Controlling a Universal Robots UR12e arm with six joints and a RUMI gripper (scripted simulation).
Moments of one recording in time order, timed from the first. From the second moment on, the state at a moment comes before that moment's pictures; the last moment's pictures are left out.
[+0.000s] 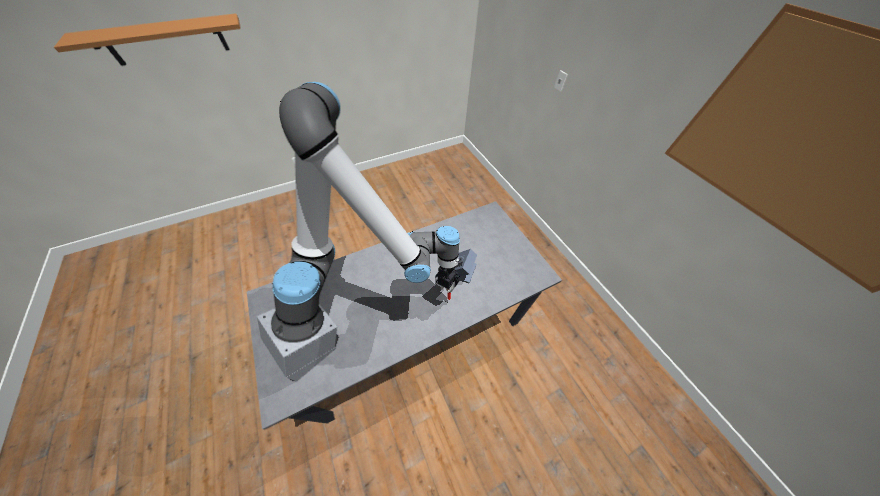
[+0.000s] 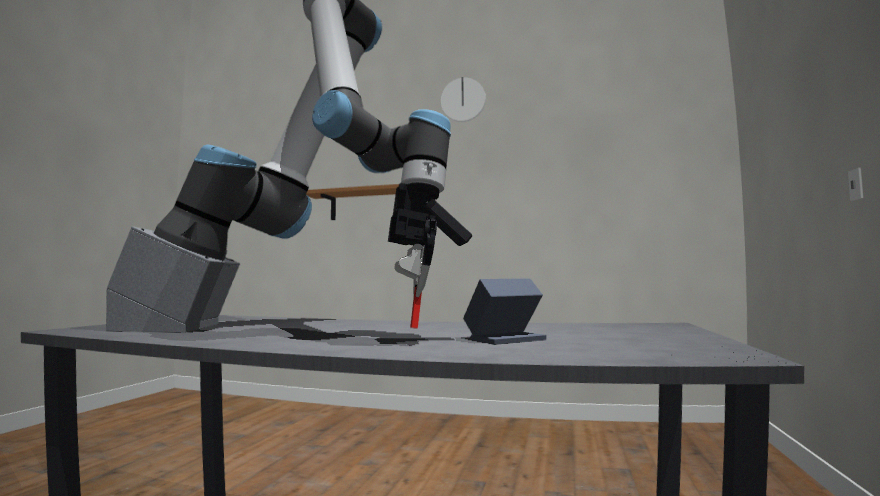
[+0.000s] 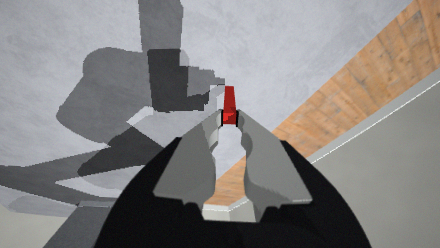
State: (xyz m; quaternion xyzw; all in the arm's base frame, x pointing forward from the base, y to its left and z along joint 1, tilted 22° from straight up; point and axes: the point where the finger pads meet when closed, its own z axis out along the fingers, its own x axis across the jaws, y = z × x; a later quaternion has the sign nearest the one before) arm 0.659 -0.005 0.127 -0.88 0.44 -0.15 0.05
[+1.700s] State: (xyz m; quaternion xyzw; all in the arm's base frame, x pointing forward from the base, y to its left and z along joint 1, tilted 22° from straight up) arm 0.664 0.037 0.125 -0.88 0.44 -0.19 0.00
